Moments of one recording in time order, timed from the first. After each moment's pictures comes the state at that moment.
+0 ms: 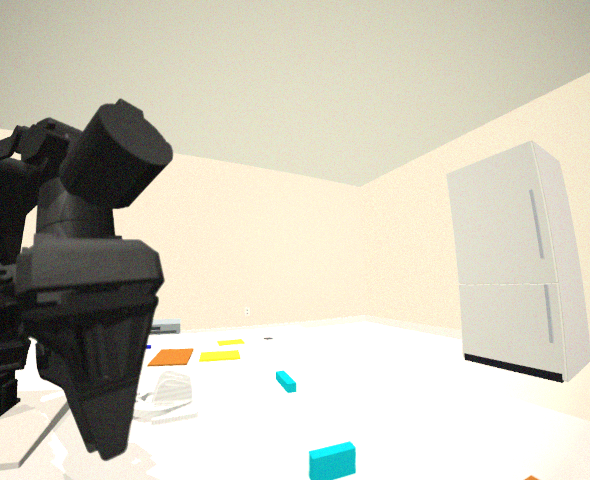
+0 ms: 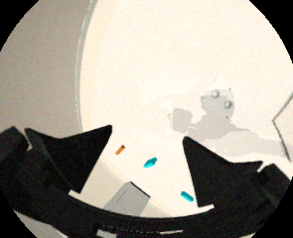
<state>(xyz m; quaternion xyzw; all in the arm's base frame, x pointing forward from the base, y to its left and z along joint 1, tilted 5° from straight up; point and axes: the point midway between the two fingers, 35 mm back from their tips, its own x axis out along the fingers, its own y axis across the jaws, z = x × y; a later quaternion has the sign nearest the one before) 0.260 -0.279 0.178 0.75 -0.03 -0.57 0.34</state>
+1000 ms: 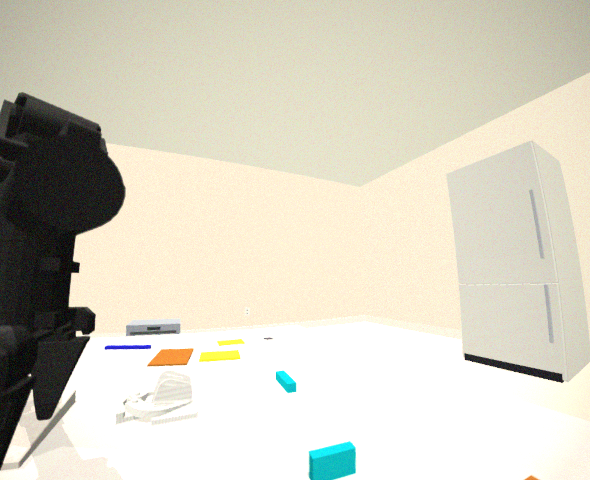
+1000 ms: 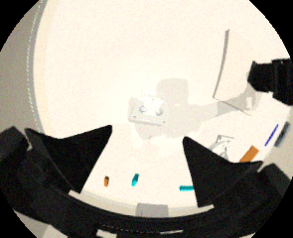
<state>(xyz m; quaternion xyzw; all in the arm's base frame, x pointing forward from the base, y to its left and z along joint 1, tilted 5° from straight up) 0.192 -0.238 0.148 0.73 0.01 -0.68 0.09</state>
